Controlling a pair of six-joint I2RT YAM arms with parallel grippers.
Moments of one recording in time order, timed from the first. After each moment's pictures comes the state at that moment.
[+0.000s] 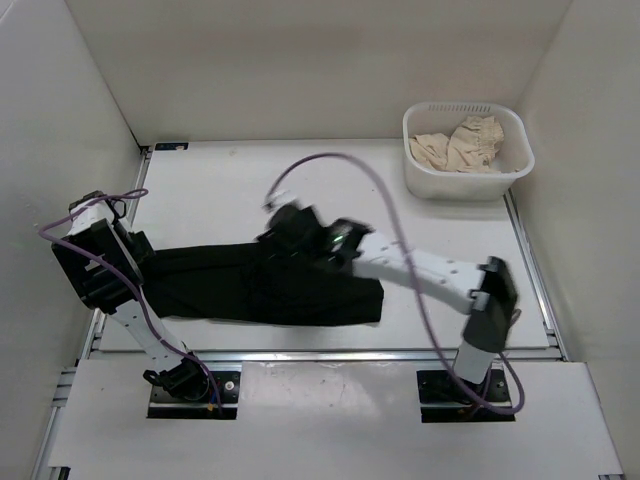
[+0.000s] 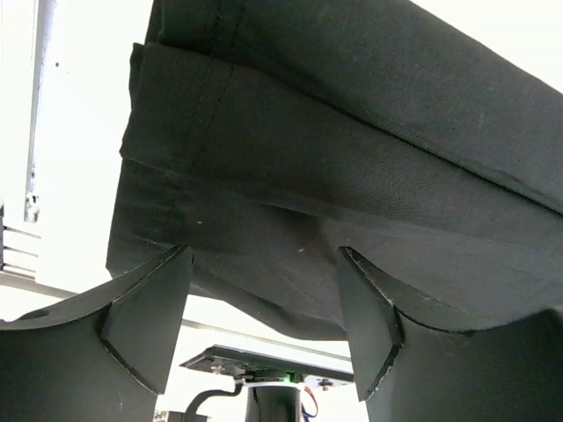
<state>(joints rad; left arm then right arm) 0.55 1.96 1.43 -1.05 -0.04 0.00 1.24 1.85 1.72 -0.75 0.39 0.30</state>
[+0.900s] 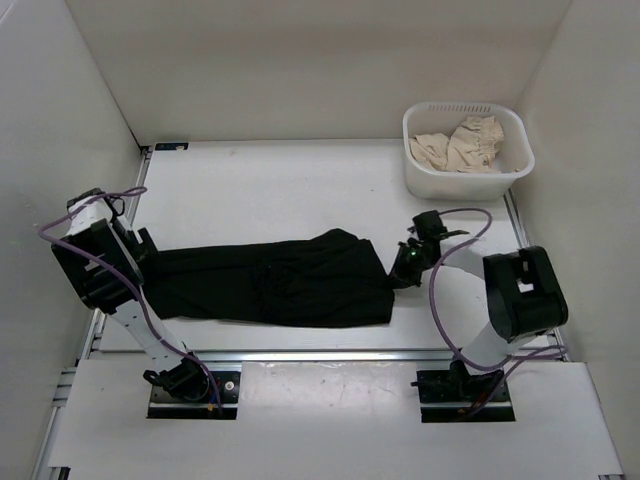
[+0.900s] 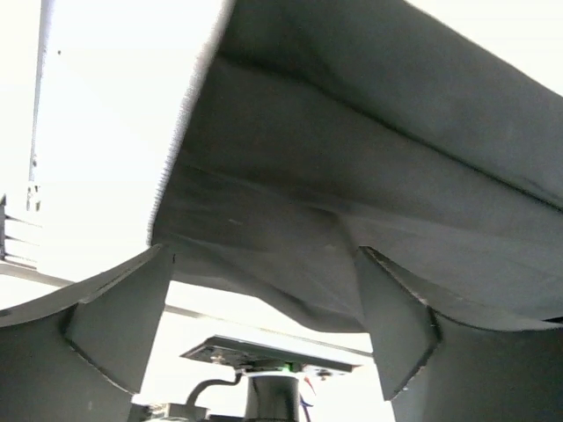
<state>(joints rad) 0.55 1.96 1.45 -1.09 -0.04 0.00 0.31 1.63 0.80 -0.41 -0.43 0.62</state>
